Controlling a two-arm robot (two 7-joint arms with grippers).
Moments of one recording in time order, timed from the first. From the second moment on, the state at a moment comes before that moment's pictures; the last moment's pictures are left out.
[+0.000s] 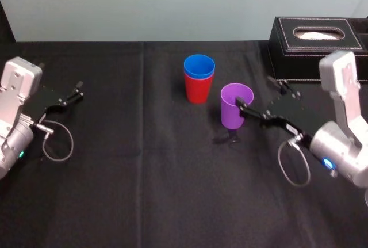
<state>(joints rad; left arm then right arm) -0.20 0.60 0.45 -1.41 -0.25 -0.12 0.03 0.02 0.47 -0.23 -1.68 0.33 0.09 0.33</state>
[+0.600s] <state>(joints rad) -0.20 0.60 0.45 -1.41 -0.25 -0.12 0.03 0.00 0.45 -0.24 -1.58 0.29 0.00 0.36</state>
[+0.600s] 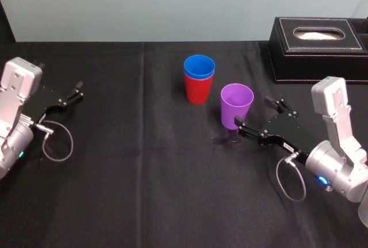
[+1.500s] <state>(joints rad) -0.20 0.60 0.45 -1.41 -0.25 -0.12 0.03 0.11 0.33 -0.26 -1.40 0.26 -0.08 0.35</state>
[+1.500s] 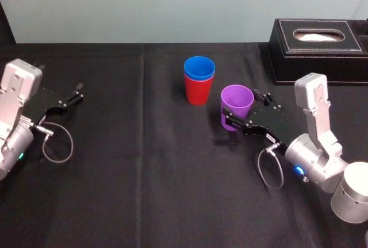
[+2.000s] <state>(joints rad) -0.20 0.60 0.45 -1.41 -0.25 -0.12 0.03 0.14 0.31 -0.27 -1.36 0.26 -0.09 0.36</state>
